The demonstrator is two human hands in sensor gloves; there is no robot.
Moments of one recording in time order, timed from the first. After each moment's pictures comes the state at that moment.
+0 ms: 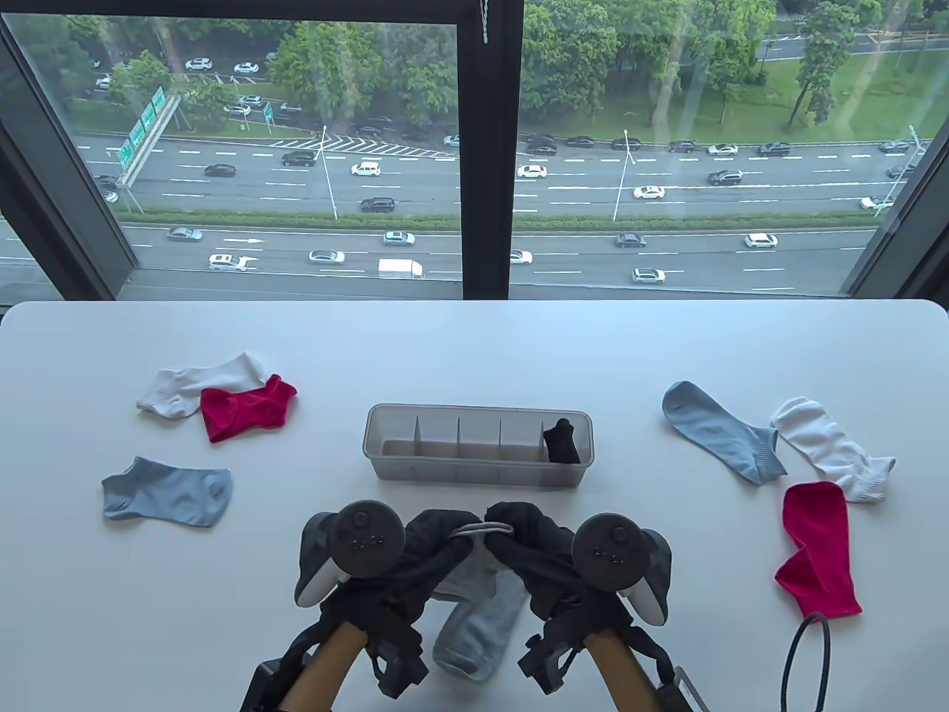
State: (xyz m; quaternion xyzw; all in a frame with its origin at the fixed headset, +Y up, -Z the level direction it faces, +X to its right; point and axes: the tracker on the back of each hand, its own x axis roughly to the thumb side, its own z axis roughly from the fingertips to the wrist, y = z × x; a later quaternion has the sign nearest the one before) left_hand -0.144 -0.659 -0.279 -0.14 -0.25 0.47 0.83; right_hand 0.090 -0.662 -0.266 0.17 0.01 0.84 0.51
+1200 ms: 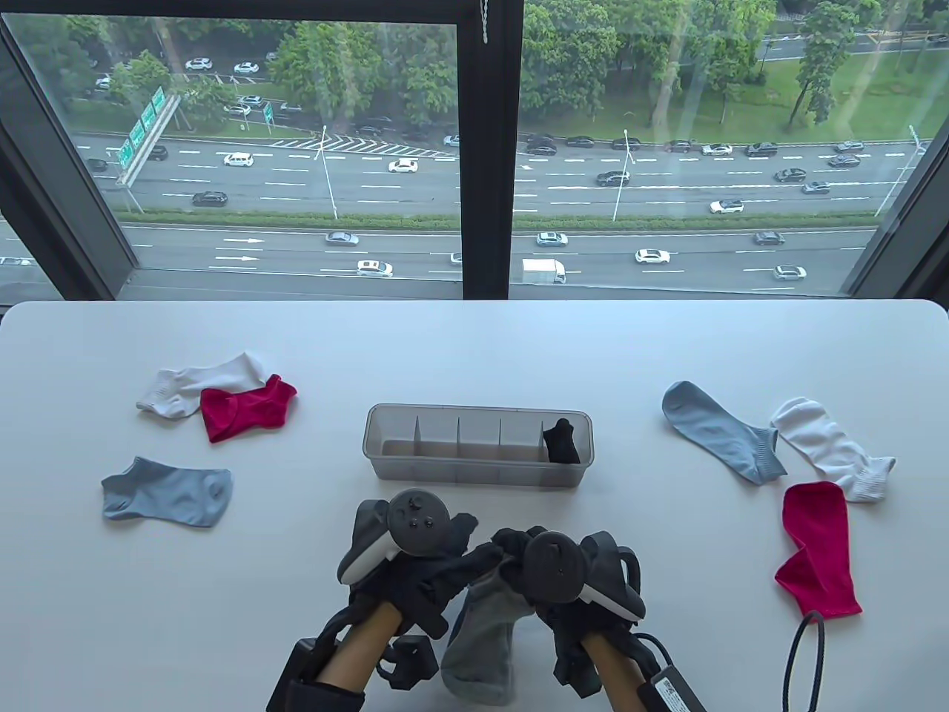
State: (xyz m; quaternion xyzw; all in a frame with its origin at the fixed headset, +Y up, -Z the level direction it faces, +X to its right) left_hand -0.115 -0.719 -0.303 -0.30 -0.21 0.35 0.86; right_hand 0.074 -0.709 -0.272 0.19 0.03 0.96 0.20
